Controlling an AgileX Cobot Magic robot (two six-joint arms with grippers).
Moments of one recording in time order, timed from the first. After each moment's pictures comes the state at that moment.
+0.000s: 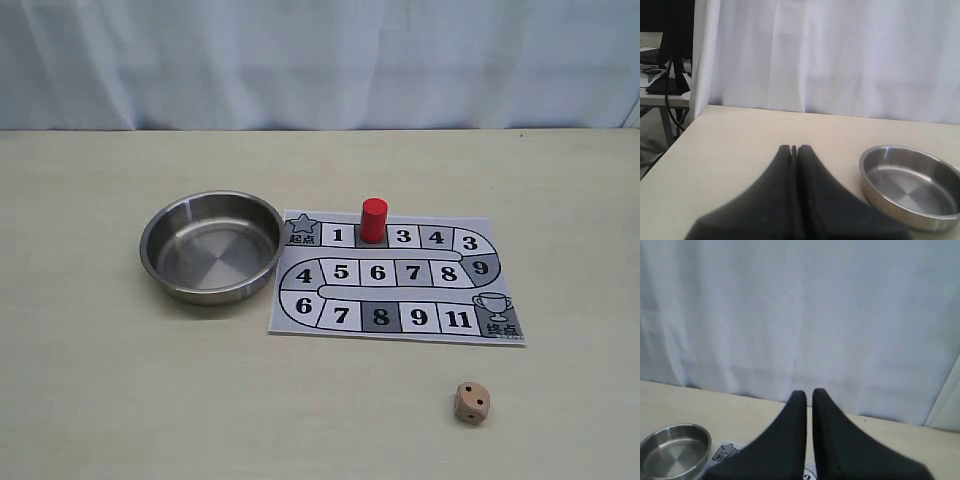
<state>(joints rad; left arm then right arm) 0.02 0.00 0.01 0.04 0.15 -0.10 -0.06 0.39 -1.13 0.27 0.92 -0.28</state>
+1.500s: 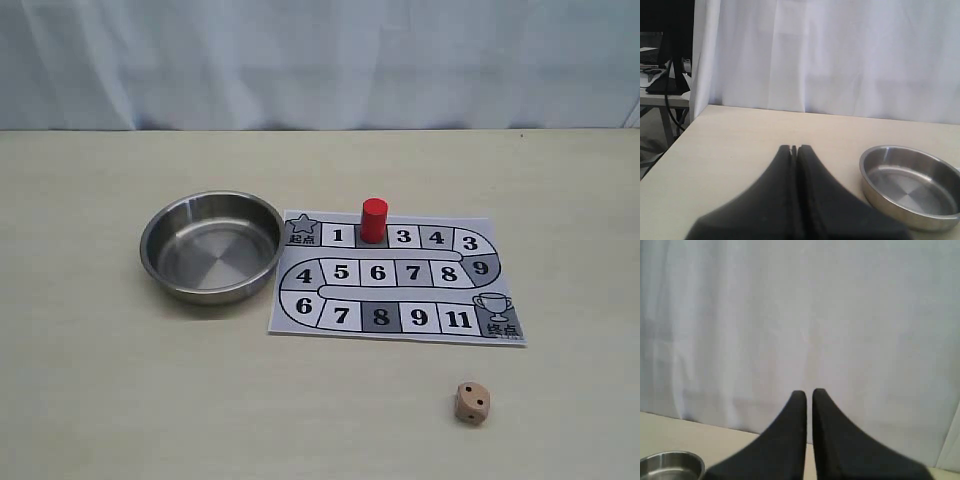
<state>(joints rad) 0.02 0.00 0.01 0.04 0.15 -0.10 0.00 0.00 -0.67 0.33 0.62 -0.37</state>
